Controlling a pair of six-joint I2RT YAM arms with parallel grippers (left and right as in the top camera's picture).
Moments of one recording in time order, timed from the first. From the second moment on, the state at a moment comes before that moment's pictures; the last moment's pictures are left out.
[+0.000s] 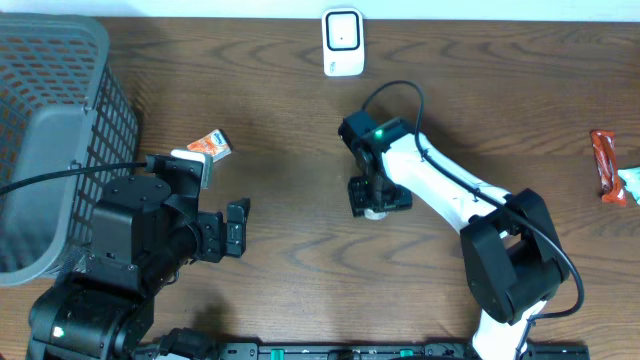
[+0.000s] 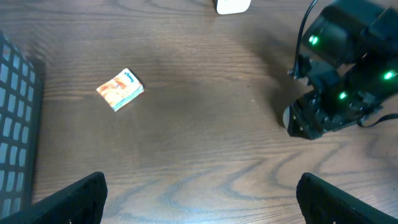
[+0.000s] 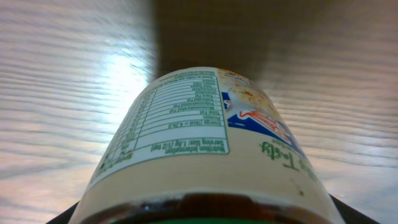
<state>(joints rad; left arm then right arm) -0.29 0.84 1.24 -1.15 0.05 -0.15 0.57 1.95 1.41 -1.12 -0.03 0.44</state>
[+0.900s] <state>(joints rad) -0.29 0.84 1.24 -1.15 0.05 -0.15 0.57 1.78 1.52 -0.83 0.15 0.36</state>
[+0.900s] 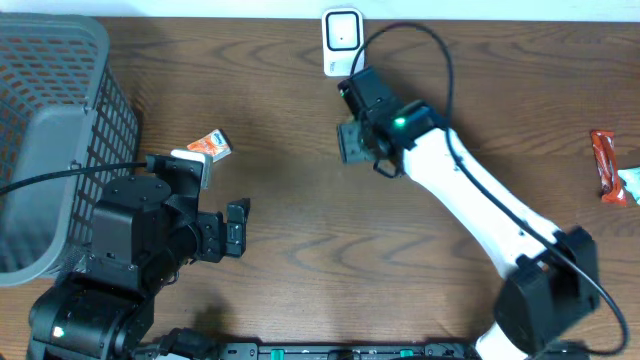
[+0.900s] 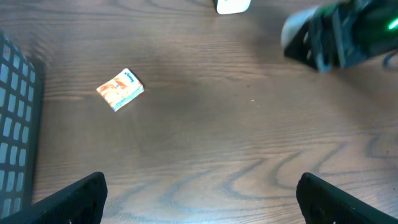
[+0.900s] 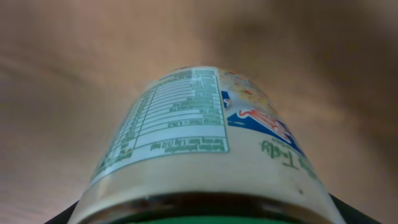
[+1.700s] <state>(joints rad) -0.29 0.84 1.24 -1.15 0.05 -0.15 0.50 1.81 1.25 0.19 0.33 0.09</state>
